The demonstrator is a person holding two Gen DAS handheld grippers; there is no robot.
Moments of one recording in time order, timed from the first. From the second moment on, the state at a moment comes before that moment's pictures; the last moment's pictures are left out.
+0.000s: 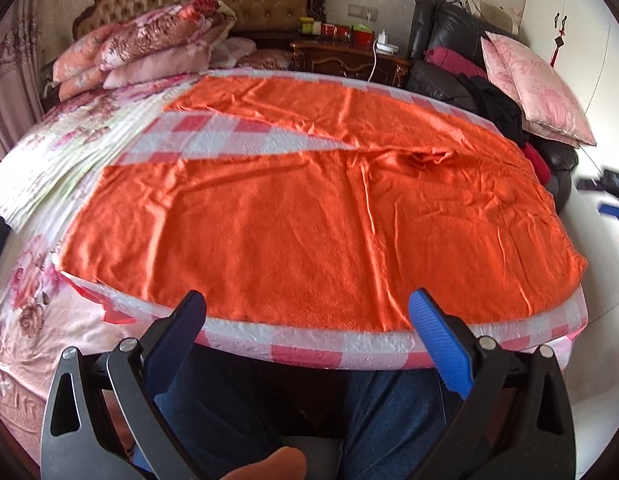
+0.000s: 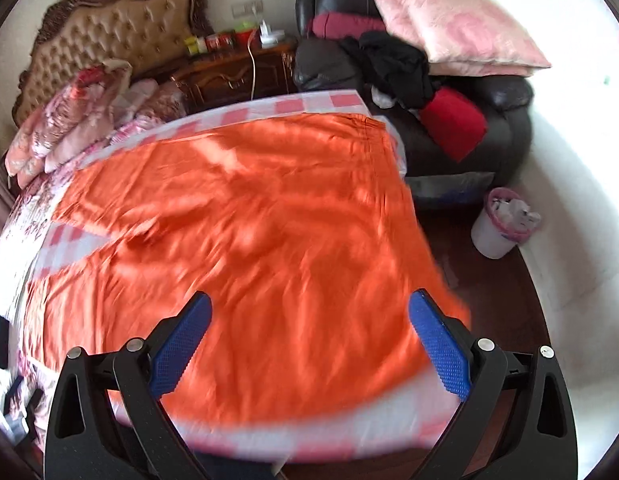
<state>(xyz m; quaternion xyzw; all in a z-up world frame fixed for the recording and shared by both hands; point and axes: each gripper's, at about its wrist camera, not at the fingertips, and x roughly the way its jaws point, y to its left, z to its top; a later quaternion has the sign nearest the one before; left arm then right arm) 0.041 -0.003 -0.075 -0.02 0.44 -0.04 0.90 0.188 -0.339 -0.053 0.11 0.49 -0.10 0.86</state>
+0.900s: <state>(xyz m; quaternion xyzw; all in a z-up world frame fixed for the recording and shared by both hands) 0.140 0.059 -0.099 -0.08 0.48 -0.02 0.87 0.480 -0.403 -0.135 0.00 0.60 -0.03 0.80</state>
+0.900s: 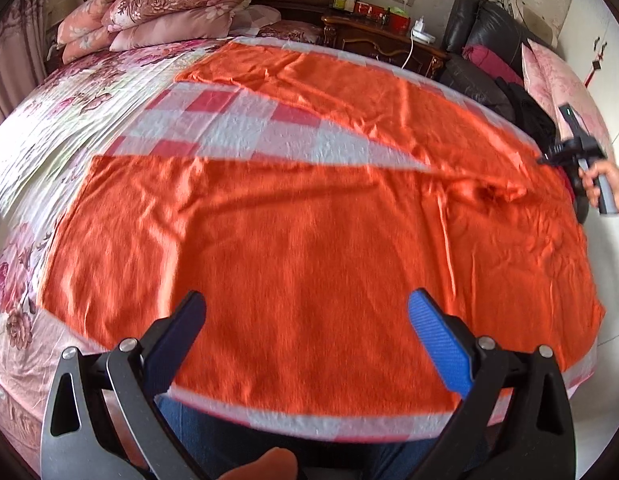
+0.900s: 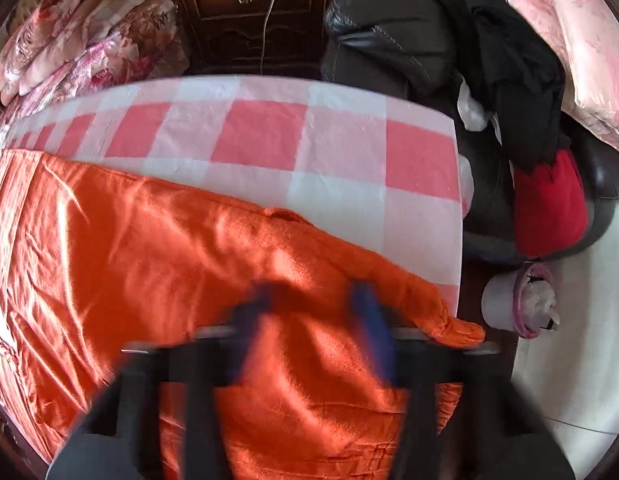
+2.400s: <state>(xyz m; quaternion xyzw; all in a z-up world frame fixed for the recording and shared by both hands) 0.446 0.157 -0.161 -0.49 0.54 -0.05 0.68 0.195 -0.321 0.039 0.05 0.37 0.12 0.92</state>
